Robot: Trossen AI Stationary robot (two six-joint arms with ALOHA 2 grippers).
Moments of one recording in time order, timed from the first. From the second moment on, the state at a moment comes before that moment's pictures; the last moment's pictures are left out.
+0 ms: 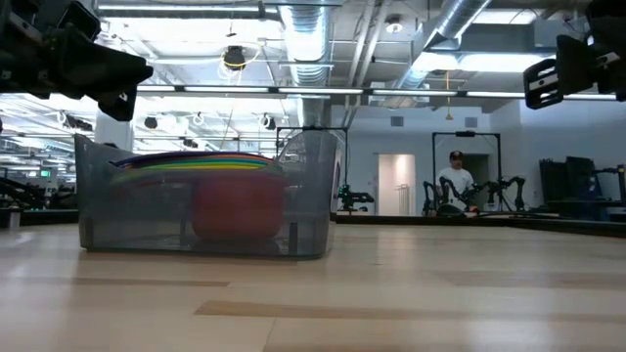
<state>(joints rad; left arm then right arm) -0.07 0.01 0.01 0.03 -0.01 -0.12 0.04 0.01 0.01 0.08 -0.43 0.09</state>
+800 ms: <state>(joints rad) -0.07 0.01 0.01 0.03 -0.01 -0.12 0.04 0.01 0.01 0.08 -0.43 0.09</state>
